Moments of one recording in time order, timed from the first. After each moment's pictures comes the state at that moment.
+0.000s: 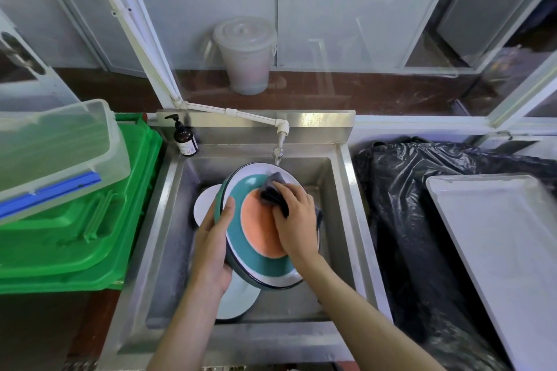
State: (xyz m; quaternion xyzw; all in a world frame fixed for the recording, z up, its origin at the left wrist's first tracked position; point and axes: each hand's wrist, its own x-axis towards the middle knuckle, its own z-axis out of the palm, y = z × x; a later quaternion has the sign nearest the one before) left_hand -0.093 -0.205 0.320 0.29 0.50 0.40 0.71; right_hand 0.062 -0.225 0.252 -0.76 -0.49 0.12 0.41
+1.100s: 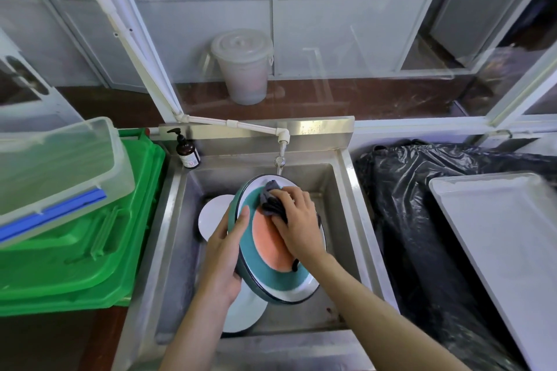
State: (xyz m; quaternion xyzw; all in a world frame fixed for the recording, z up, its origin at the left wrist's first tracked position) left_hand -0.089 -0.205 0.333 0.33 0.49 0.37 0.72; right_hand 0.070 -0.213 0.247 -0.73 -0.58 0.05 0.37
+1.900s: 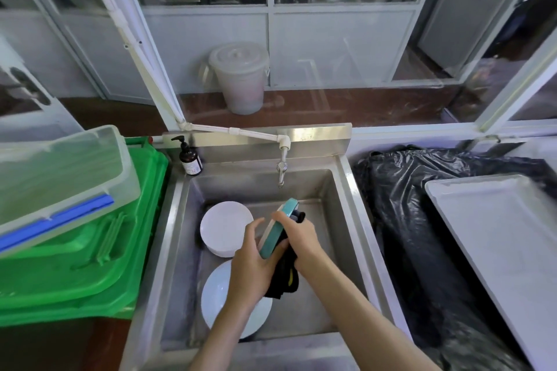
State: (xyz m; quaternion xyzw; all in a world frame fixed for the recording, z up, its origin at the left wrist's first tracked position) left_hand -0.095 -0.223 0.293 0.63 0.52 0.24 0.52; right_hand 0.030 -0.227 0.300 -0.66 -0.05 0.53 0.53
